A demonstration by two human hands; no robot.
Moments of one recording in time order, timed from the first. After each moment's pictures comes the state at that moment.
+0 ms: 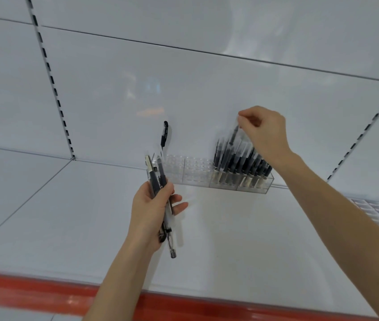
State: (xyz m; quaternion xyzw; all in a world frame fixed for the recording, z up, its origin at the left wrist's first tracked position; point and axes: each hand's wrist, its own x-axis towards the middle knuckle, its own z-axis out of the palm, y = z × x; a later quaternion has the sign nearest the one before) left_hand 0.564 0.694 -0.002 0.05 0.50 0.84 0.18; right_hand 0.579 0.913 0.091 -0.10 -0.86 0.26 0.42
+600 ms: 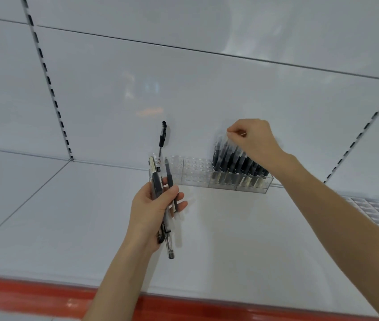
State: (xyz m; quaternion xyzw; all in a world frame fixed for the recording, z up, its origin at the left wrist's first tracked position) left_hand 0.564 0.693 -0.002 0.06 0.49 0.85 0.20; right_hand 0.576 0.910 0.085 -0.09 -0.94 0.16 0.30
